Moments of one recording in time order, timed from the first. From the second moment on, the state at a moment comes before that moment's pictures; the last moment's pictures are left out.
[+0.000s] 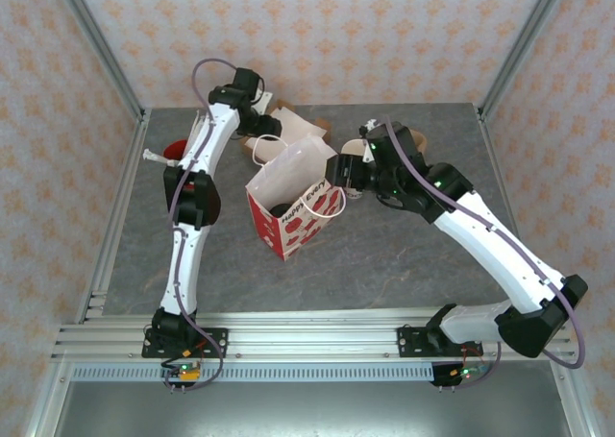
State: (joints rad) left arm -0.16 2.52 2.56 -1.15 0.15 -0.01; right arm 0.68 1.29 1.46 -0.83 0.01 0.62
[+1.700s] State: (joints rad) left arm -0.19 2.75 2.72 -1.11 0.00 -0.07; right arm 0.68 1.44 1.67 -0.92 0.05 0.62
